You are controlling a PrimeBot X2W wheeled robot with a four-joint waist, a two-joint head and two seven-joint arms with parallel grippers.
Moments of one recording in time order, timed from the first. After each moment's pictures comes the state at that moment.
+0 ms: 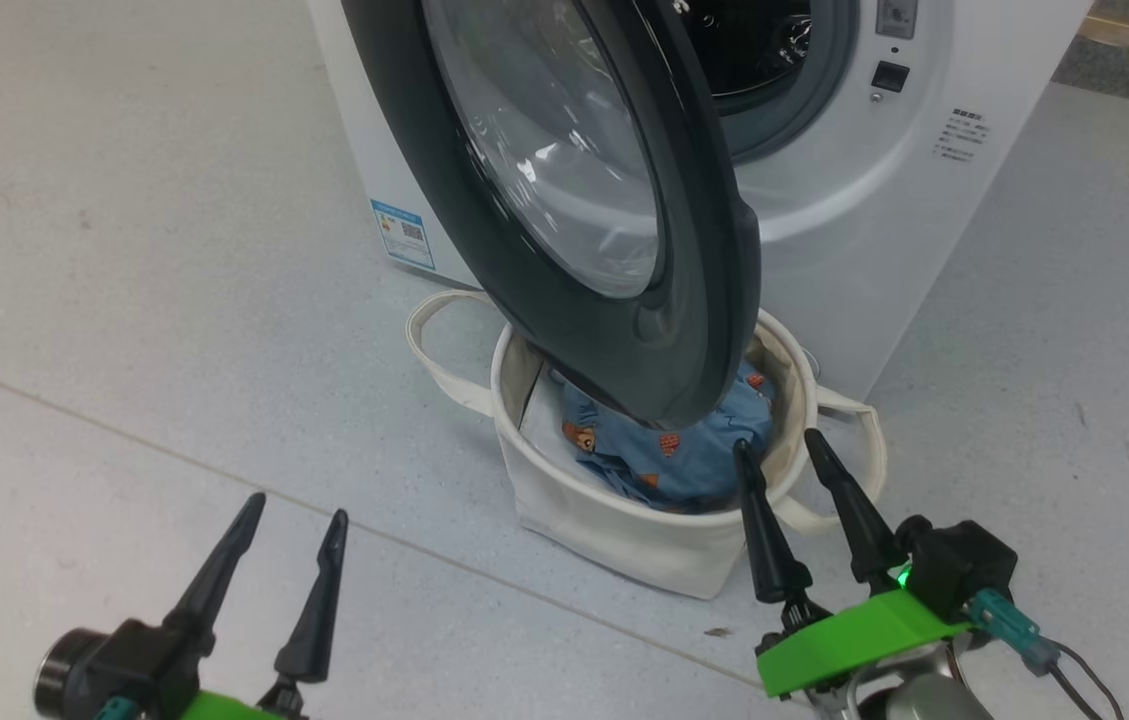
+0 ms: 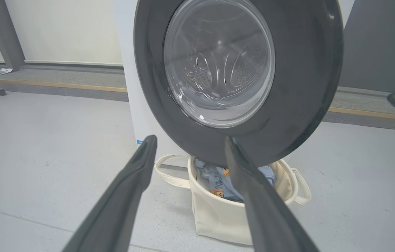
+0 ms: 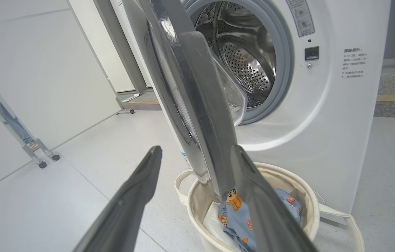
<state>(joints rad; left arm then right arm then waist) -0.06 0.38 -0.31 0.04 -0.36 0.06 -0.25 -0.12 -0.06 0.35 0.11 0.35 0.13 -0.25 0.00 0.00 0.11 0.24</state>
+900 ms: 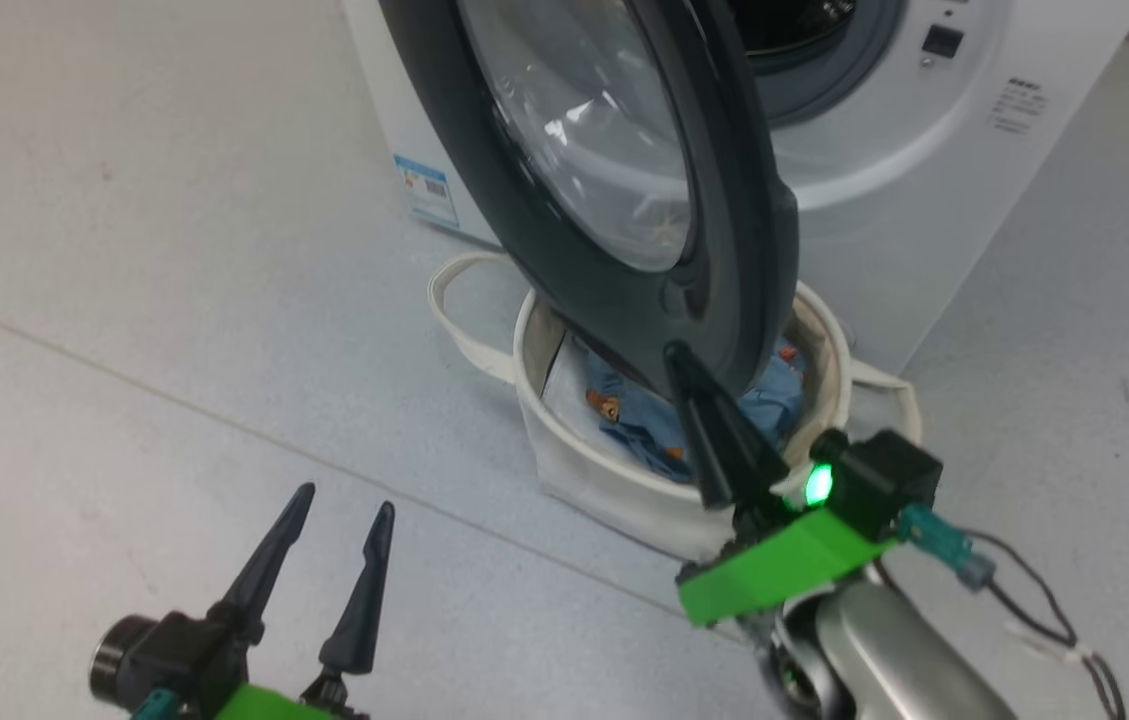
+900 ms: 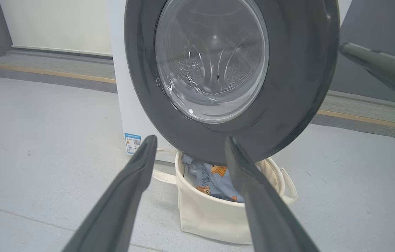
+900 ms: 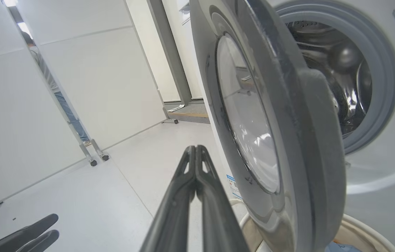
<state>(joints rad) -0.06 0.23 -0.24 0.06 -0.27 -0.09 -0.25 -0.31 -0.06 0.51 0.09 0.38 0.13 -0.25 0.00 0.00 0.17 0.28</state>
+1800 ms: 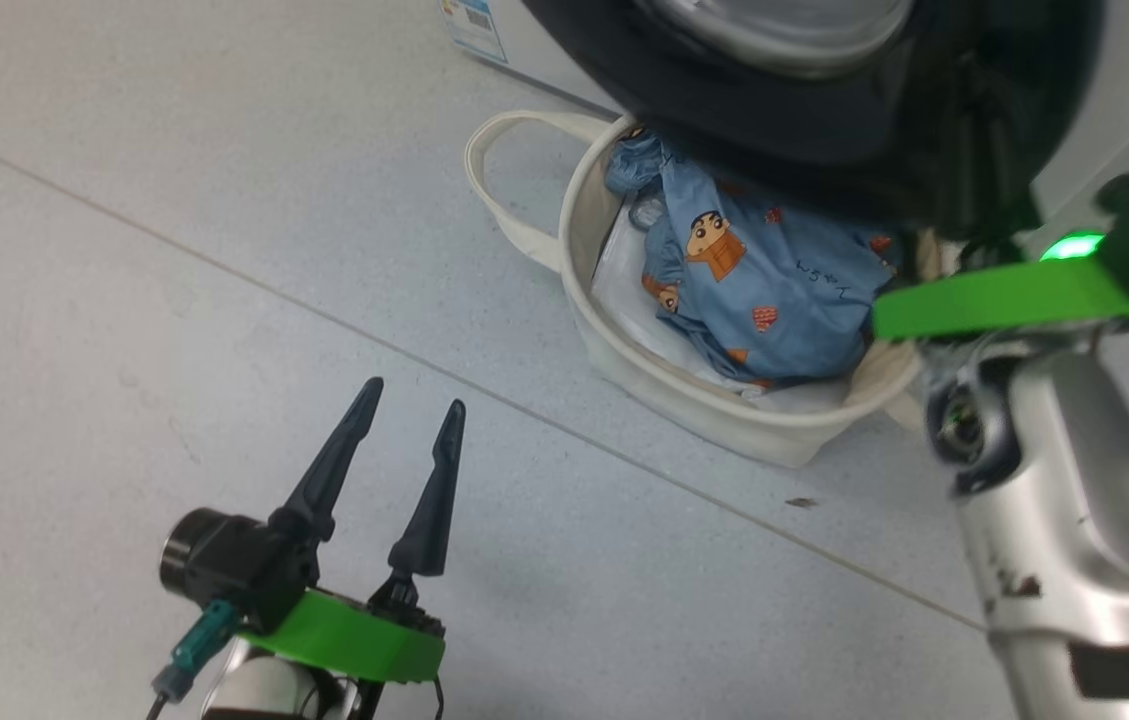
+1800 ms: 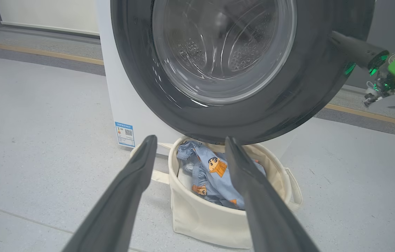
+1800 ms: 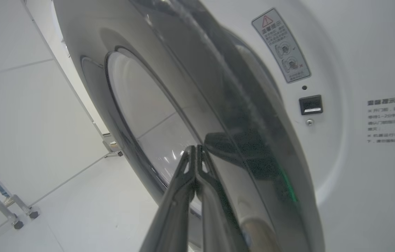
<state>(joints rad) -0.21 0.10 -0.25 0.09 -0.22 -0.12 -0.25 -0.59 -0.07 0.14 0.20 0.34 0.13 -0.25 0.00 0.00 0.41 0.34</state>
